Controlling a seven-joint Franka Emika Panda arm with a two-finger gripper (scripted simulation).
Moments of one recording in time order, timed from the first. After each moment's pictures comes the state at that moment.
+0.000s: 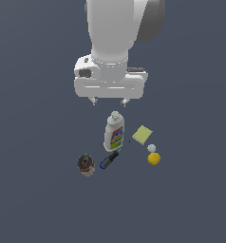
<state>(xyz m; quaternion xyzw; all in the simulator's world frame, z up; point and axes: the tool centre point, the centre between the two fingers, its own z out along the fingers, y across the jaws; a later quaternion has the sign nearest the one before) -0.008 -0.013 0.315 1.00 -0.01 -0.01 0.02</state>
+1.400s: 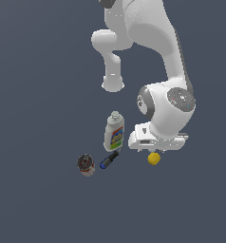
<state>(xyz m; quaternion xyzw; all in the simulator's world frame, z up) 0.072 0.161 0.122 1.00 -0.01 0.00 0.01</state>
